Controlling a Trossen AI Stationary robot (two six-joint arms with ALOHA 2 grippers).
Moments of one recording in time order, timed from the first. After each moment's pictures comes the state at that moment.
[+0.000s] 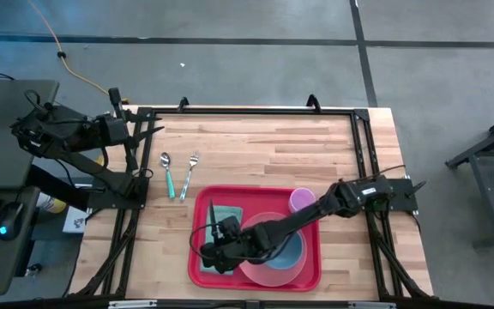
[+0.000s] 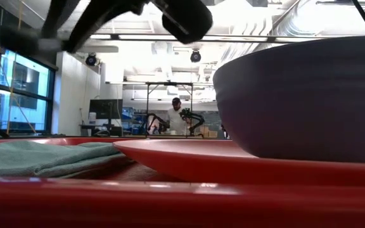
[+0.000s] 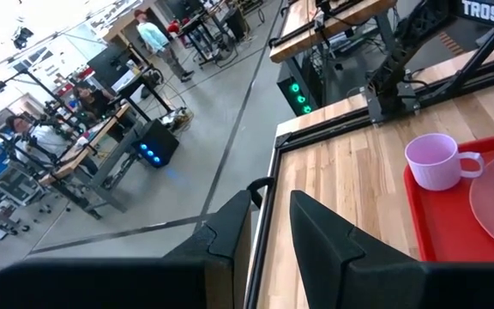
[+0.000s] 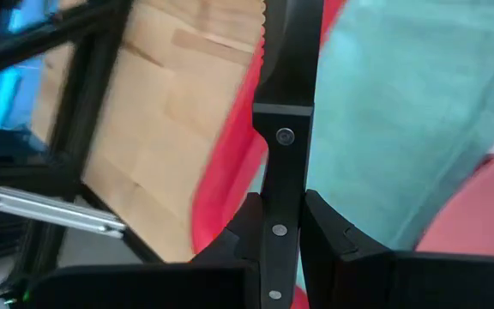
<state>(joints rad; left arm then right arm) -0.35 0.88 1.57 -0.95 -0.74 0.38 0.44 2.41 2.27 -0.81 0.36 1.56</state>
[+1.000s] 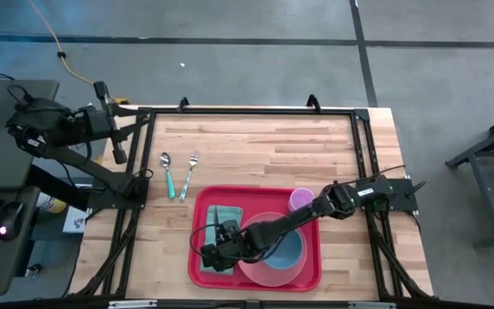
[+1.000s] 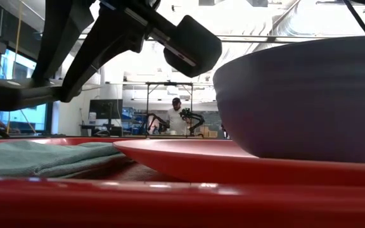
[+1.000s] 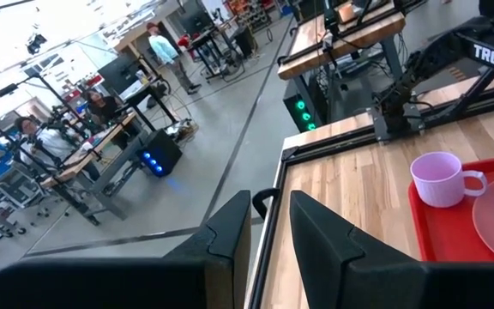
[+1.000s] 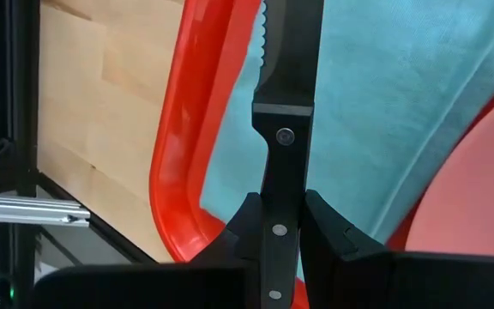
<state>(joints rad) -0.35 0.81 1.58 -0.95 -0.74 0.39 0.42 2.47 2.27 -0.81 0.19 1.68</state>
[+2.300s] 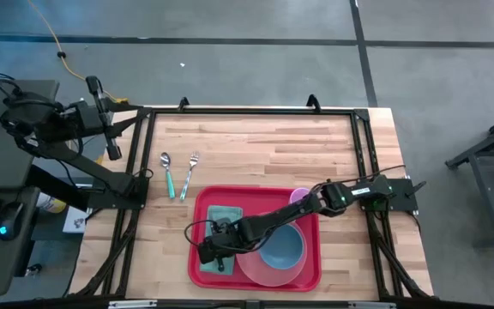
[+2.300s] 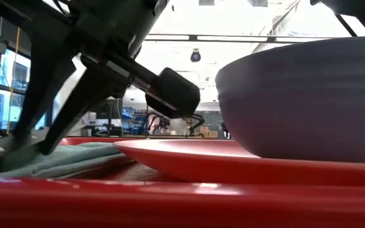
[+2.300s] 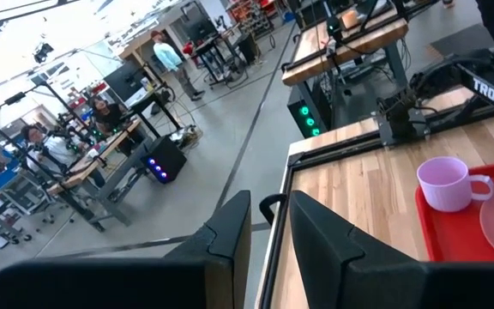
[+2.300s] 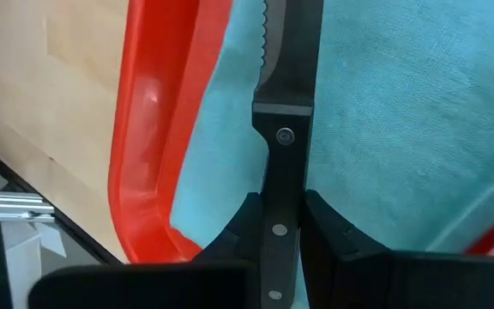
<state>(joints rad) -0.35 0.81 1.63 -0.97 -0.74 0.42 0.35 2.55 2.27 -0.74 0.01 1.60</state>
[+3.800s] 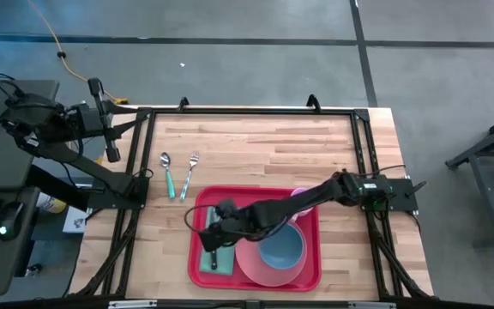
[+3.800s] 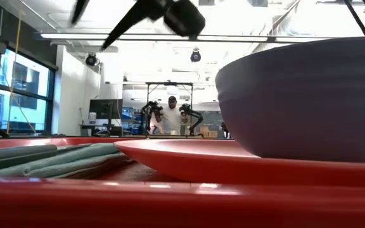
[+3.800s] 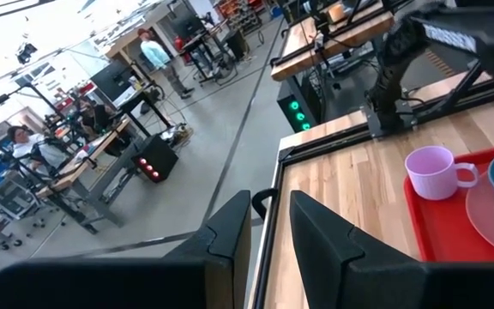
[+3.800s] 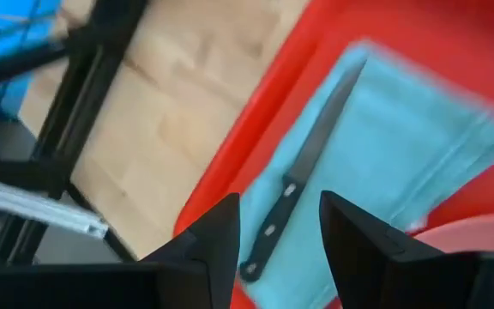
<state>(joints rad) -0.35 0.81 1.63 -1.01 -0.71 0.41 0.34 2.34 2.28 -0.89 0.25 1.36</state>
